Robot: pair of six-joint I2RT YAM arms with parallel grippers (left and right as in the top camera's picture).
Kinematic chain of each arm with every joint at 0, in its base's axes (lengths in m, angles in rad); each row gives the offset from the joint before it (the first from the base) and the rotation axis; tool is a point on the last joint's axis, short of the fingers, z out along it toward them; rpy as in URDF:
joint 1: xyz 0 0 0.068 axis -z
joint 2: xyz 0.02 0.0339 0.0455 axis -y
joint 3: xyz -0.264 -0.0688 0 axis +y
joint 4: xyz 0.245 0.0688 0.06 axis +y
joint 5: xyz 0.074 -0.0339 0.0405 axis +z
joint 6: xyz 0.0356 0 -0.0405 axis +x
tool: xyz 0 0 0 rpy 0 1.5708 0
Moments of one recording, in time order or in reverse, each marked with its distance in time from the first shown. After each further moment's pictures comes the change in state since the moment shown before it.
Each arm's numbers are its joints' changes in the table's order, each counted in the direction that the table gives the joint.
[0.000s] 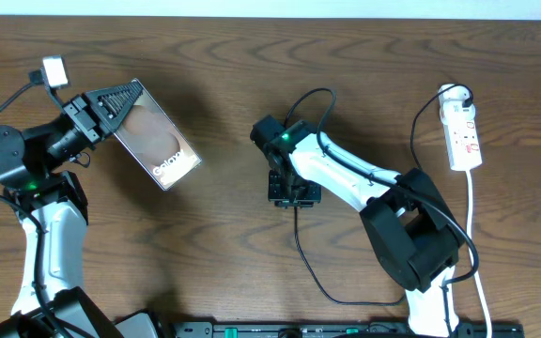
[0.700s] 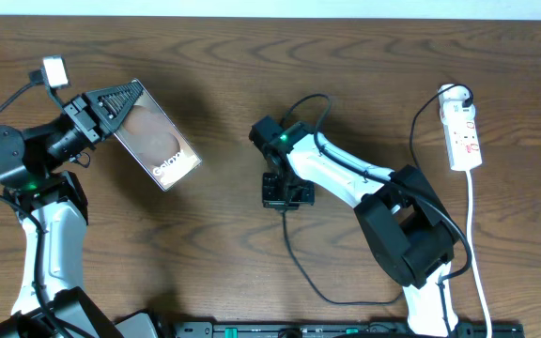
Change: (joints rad) left arm 0.000 0.000 0.000 0.000 -0.003 0.000; right arm 0.000 -0.029 0.000 -0.054 0.183 -0.069
